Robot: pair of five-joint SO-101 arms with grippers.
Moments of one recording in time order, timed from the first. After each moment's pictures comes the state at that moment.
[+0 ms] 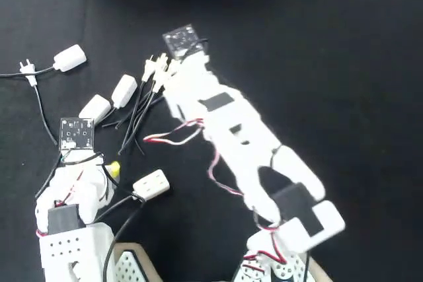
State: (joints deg) left arm -17.5 -89.8 86.9 64.1 -10.9; right arm -30.2 4.1 26.0 29.0 -3.7
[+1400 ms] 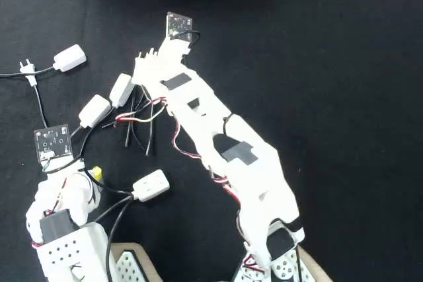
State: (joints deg) left arm -29.5 -90.6 90.6 65.4 -10.9; right arm -32.0 41.5 -12.2 26.3 -37.8
